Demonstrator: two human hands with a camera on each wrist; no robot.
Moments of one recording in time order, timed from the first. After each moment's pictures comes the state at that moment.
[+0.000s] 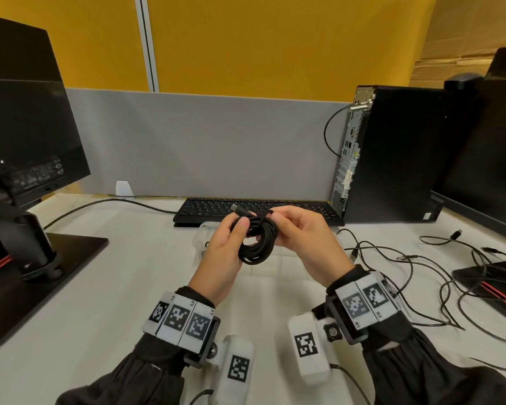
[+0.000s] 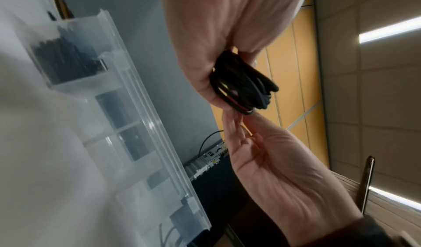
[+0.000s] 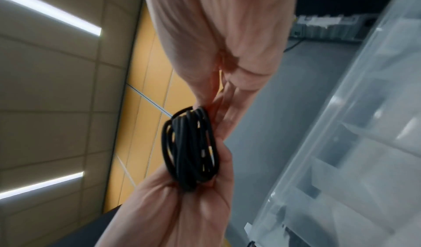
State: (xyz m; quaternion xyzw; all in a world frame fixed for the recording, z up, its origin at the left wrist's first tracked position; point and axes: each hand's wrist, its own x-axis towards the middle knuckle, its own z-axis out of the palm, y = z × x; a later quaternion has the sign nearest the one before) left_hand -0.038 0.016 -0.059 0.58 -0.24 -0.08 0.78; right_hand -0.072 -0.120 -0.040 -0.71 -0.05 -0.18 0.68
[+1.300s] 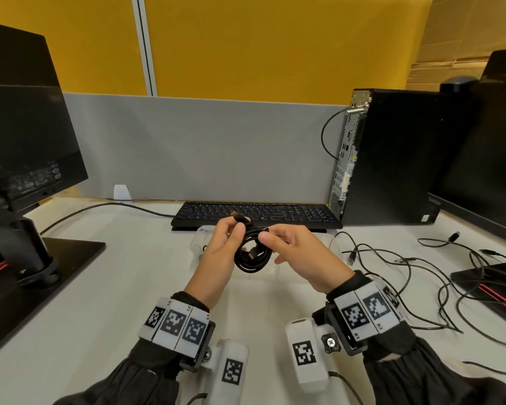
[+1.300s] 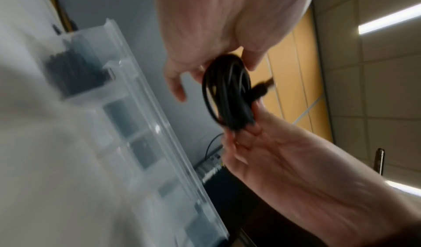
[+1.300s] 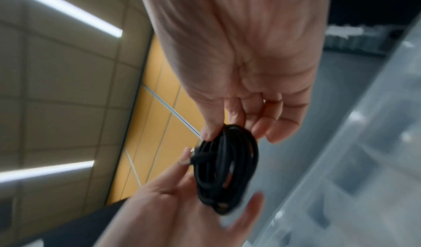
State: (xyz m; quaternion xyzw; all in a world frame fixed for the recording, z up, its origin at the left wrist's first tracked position) left_hand -0.029 0.017 -0.067 0.63 -0.24 -0.03 0.74; right_hand -0.080 -0.123 -0.039 -0.86 -0.02 -0.09 0.50
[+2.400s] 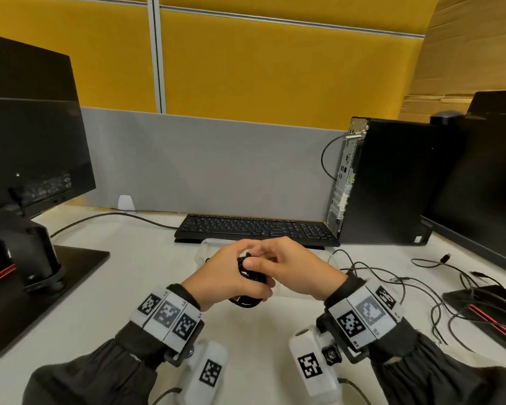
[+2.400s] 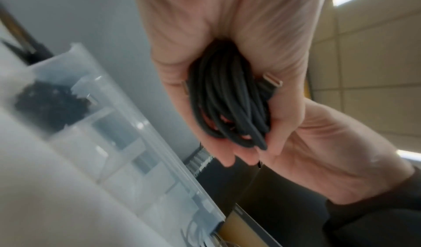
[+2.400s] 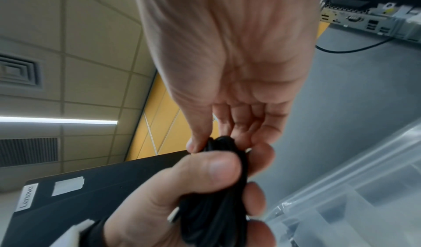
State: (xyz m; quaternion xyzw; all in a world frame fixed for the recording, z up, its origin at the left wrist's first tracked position) left_hand -0.035 0.040 -0.041 0.74 -0.35 -0.17 0.55; right_hand -0.086 -0.101 -0.014 -0.92 -0.10 -0.04 0.39
